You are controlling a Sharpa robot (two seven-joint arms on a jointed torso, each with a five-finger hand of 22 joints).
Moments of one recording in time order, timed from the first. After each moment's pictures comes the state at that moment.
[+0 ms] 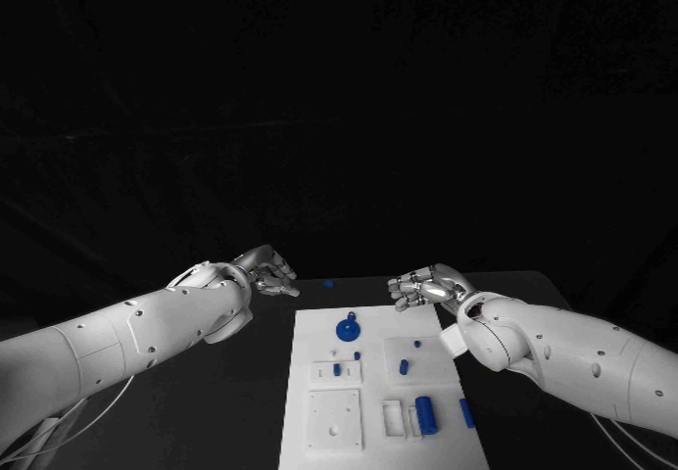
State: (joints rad) left arm 1.30 -0.53 -0.16 1.00 -1.04 -0.34 -0.07; left_hand 1.35 -0.09 0.13 -0.12 0.06 1.04 0.08 0.07 0.06 1.13 0.07 0.06 0.06 1.25 0.06 0.08 0.21 0.06 1.11 0.04 0.06 0.74; right arm 1.10 -0.70 0.00 1.19 -0.46 -0.29 0.18; right_hand 1.10 0.01 0.26 -0.28 0.46 1.06 0.13 0.07 0.07 1.15 0.10 0.19 0.06 1.10 0.07 0.40 0.24 0.09 1.12 0.06 0.06 0.45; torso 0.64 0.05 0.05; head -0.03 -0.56
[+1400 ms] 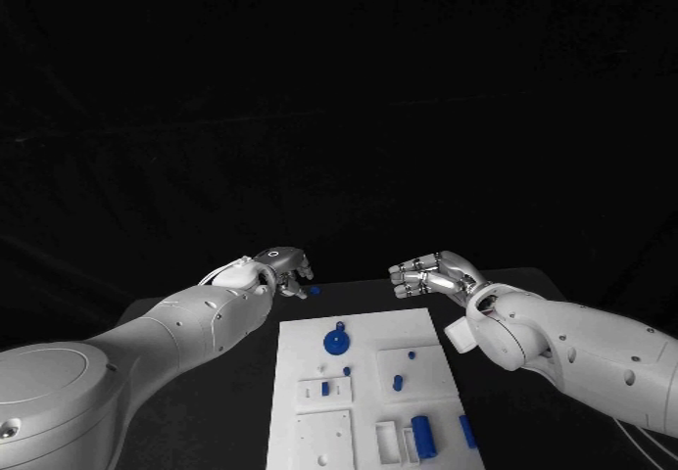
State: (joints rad) left arm 1.34 -0.23 -0.22 0.46 -1.34 -0.34 0.16; left_hand 1.41 -0.05 0.10 -0.14 0.07 1.01 0.06 0.06 0.06 1.01 0.08 0.06 0.06 1.12 0.09 0.07 0.08 0.24 1.17 0.20 0.07 0.20; right arm 1.24 -0.70 0.01 1.26 -0.50 -0.29 0.22; right_hand 1.10 0.00 0.27 -0.26 0.46 1.04 0.14 0.07 0.07 1.10 0.13 0.07 0.06 1.16 0.12 0.07 0.07 0.09 1.06 0.12 0.07 0.07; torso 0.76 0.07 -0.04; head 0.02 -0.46
